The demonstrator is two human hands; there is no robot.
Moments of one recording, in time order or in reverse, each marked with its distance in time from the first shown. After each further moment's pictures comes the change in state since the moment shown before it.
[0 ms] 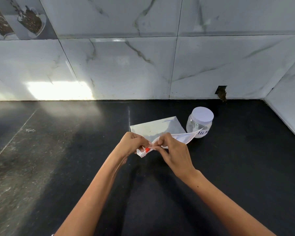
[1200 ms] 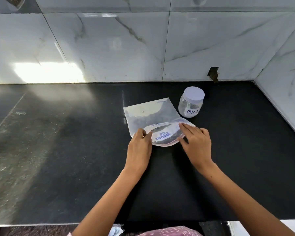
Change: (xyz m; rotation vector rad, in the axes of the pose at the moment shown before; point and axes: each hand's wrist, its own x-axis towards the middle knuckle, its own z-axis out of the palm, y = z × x) left_hand -0.061 -0.047 0.075 0.634 0.363 0.533; right_hand -0.067 0.050 -0.038 -0.614 0.095 0.064
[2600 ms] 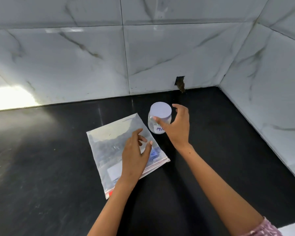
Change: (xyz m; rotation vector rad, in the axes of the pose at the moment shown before) left_hand 0.077 0.055 0.059 -0.507 0.013 -0.070; right_hand 0.102 0.067 0.017 0.487 0.115 0.579
